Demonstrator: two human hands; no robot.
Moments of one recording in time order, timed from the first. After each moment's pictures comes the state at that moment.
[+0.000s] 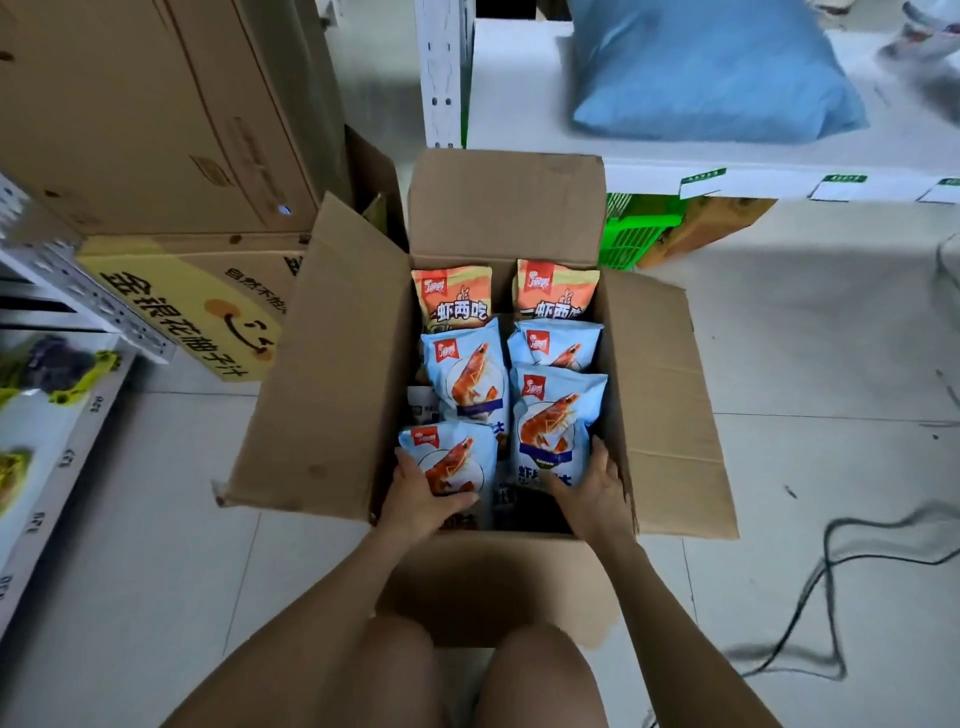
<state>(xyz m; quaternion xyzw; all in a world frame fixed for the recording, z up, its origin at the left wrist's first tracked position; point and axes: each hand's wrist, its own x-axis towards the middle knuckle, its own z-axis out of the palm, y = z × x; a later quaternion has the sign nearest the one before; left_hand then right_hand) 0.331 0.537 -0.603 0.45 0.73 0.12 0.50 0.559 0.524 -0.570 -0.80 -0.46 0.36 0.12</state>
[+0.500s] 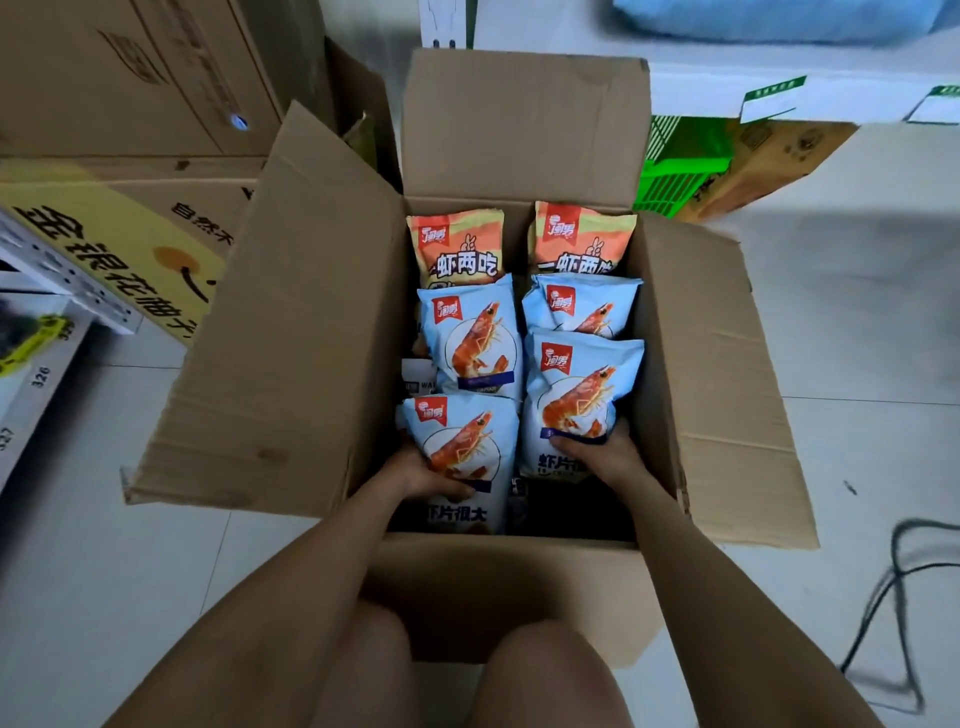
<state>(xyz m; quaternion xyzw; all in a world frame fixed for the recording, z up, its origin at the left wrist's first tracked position) 0.323 0.590 -0.681 0.48 0.67 0.02 0.56 0.583 0.587 -0.673 -0.76 -0.31 0.51 0.25</state>
